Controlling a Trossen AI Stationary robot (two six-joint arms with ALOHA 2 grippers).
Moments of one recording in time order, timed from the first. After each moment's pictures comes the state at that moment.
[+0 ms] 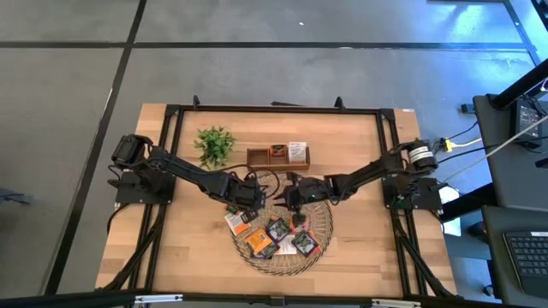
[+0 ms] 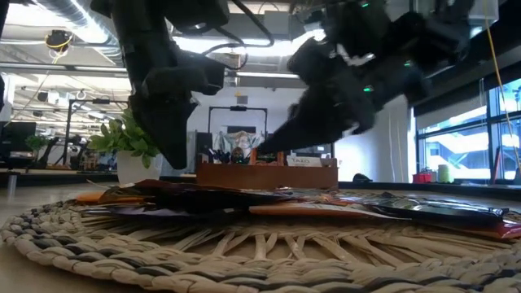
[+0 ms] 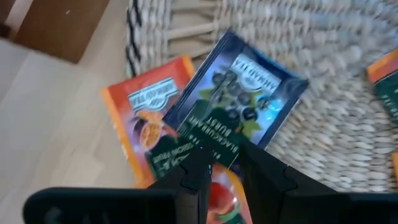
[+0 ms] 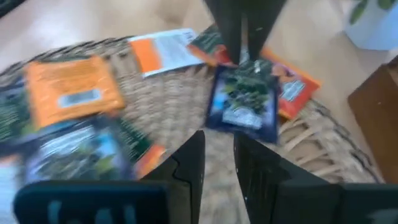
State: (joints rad) left arm -0.21 1.70 1.04 -0.64 -0.26 -0.75; right arm 0.15 1.85 0.80 0.54 0.05 -0.06
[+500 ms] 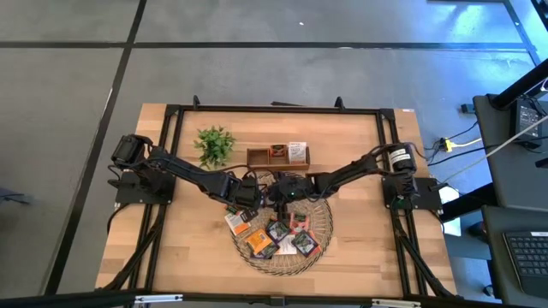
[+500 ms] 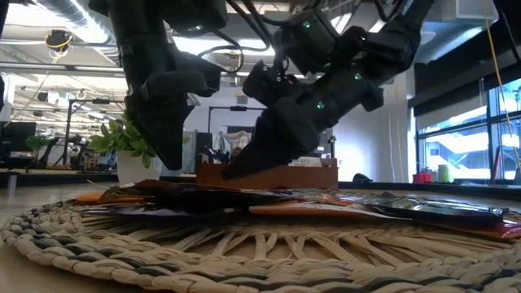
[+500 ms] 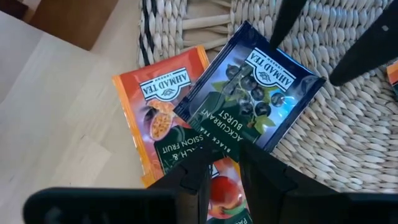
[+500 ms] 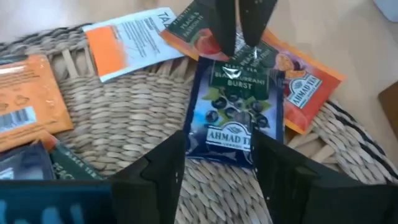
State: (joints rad) left arm -0.21 1.70 1.04 -0.66 -0.27 -0.80; right arm 0.10 2.02 1.03 0.37 0.00 -0.03
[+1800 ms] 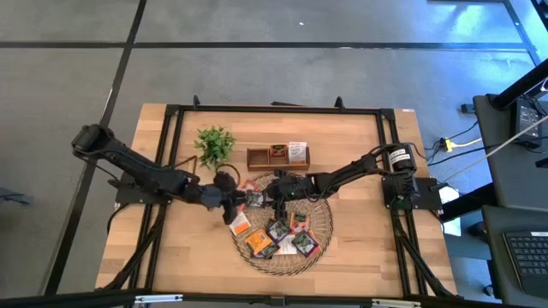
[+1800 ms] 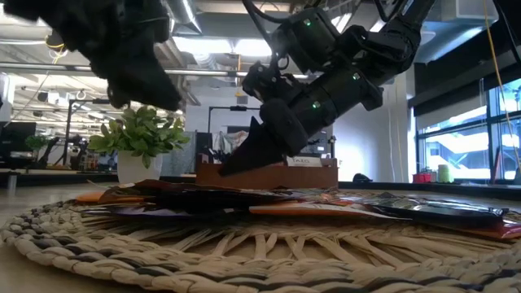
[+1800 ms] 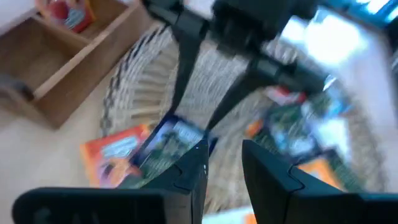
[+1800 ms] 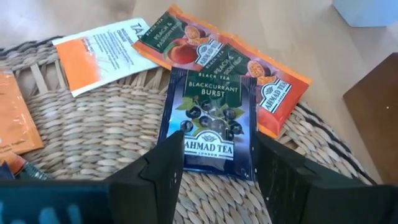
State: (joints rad) left arm -0.34 1.22 0.56 0.01 -0.42 -0.70; right arm 0.10 2.02 1.03 0.40 0.08 0.00
